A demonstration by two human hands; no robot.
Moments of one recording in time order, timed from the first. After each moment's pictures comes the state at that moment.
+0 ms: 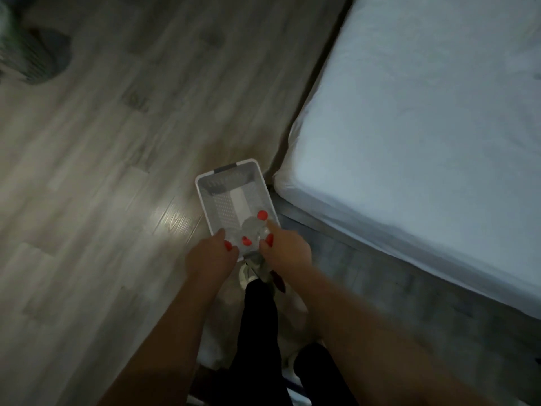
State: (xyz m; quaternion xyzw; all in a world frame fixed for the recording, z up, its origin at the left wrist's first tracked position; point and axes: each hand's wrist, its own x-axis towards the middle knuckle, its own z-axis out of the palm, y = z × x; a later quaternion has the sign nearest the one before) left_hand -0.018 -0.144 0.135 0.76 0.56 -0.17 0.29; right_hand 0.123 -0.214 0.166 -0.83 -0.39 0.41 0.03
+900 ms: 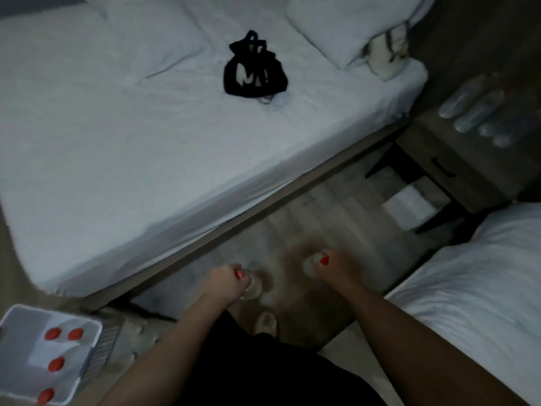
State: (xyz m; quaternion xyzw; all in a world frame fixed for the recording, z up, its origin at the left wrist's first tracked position) left_hand 0.214 -0.613 0.237 0.91 0.11 -0.29 0.26; right_hand 0.236 -0.861 0.241 -0.92 0.19 0.27 0.21
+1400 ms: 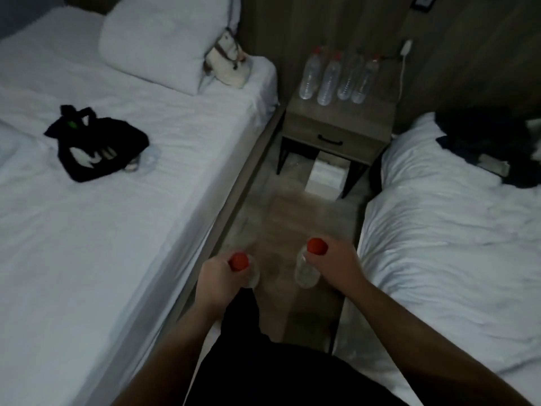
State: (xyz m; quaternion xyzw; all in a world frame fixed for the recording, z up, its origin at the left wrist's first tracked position) left_hand 0.399 -0.765 0.290 0.89 -0.17 -0.22 0.37; right_hand 0.288 -0.974 0.294 -0.85 0.36 0.01 0.37
